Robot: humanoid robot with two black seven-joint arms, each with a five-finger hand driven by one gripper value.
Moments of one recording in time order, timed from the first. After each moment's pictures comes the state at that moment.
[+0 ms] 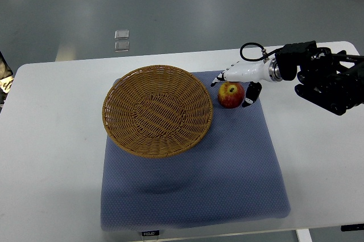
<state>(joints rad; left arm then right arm) -0.02 0.00 -0.11 -0.13 0.07 -0.05 -0.02 1.16 -0.32 -0.04 0.70 -1.62 0.14 0.42</state>
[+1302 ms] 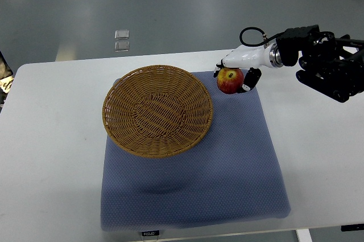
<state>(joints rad) -0.02 0.00 -0.11 -0.13 0.07 -0.05 -0.02 1.25 -0.33 -0.04 0.71 -1.62 0.15 0.42</state>
